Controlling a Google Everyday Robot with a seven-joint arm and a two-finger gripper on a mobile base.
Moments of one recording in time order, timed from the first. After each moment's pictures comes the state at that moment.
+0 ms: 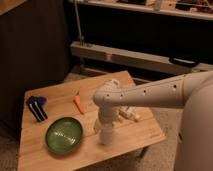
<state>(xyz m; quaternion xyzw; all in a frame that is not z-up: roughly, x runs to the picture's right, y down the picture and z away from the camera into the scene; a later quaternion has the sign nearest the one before) 0.010 0.185 0.749 -0.30 0.19 0.52 0.78</state>
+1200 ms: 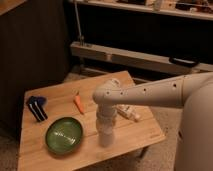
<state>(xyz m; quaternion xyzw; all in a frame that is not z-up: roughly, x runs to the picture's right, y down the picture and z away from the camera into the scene) -0.004 0.191 0.742 -0.33 0.18 0.50 0.78</state>
